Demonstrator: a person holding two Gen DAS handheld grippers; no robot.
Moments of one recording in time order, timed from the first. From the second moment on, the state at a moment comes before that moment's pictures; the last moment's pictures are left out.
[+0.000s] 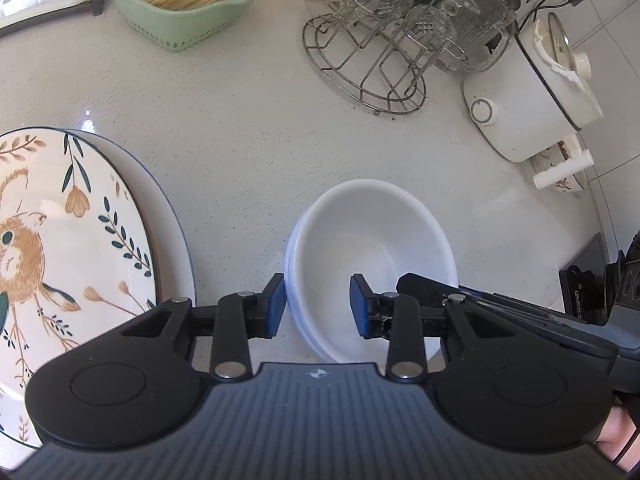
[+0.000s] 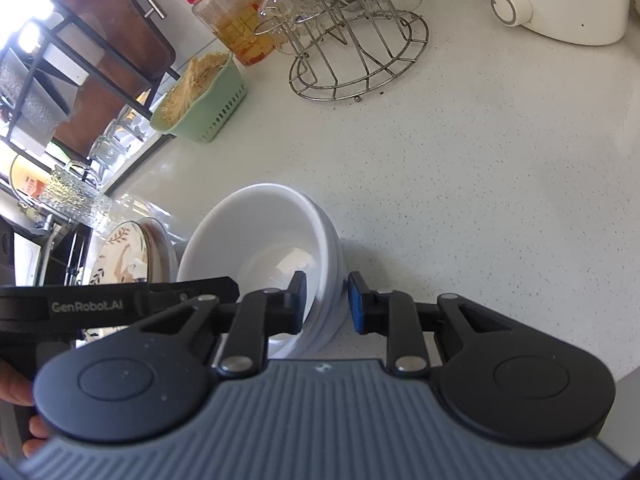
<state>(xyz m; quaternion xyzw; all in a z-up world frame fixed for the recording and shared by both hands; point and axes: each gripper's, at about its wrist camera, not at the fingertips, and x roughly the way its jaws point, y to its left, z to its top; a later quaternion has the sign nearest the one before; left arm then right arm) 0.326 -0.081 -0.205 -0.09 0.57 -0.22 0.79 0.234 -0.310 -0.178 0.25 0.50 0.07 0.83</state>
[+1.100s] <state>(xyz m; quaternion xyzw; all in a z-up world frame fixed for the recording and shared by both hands) 0.281 -0.028 -0.108 -0.07 0.51 -0.26 0.82 0.187 -0.263 -0.091 0.24 0.41 0.02 0.88</state>
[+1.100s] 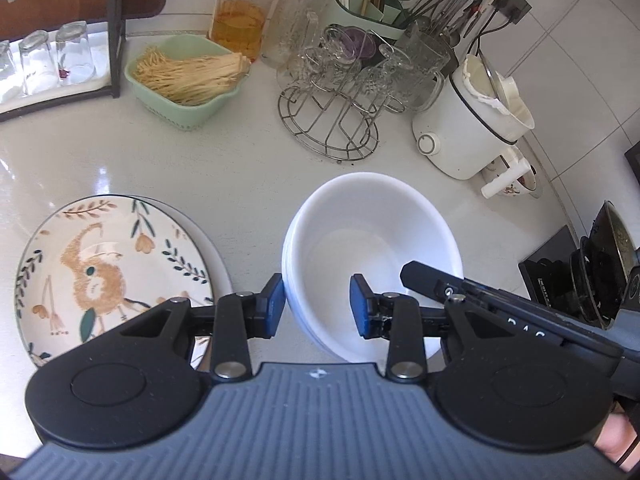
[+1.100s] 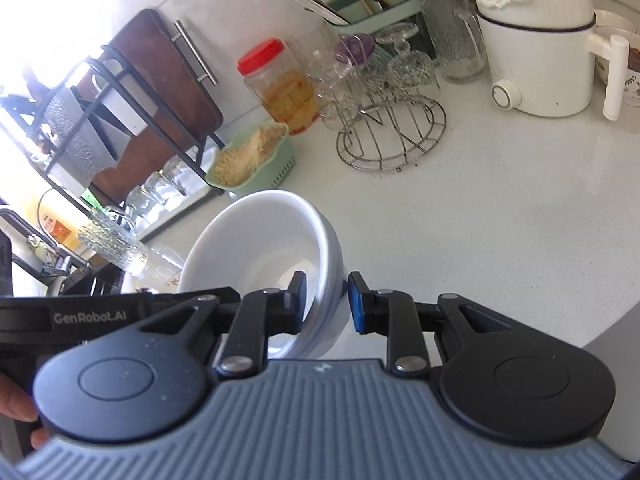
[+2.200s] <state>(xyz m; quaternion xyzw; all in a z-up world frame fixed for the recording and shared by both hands) 0.270 0.086 -0.060 -0.11 0.44 -0.16 0.88 0.224 -0.169 -0.058 0.21 0.38 0.14 0.89</state>
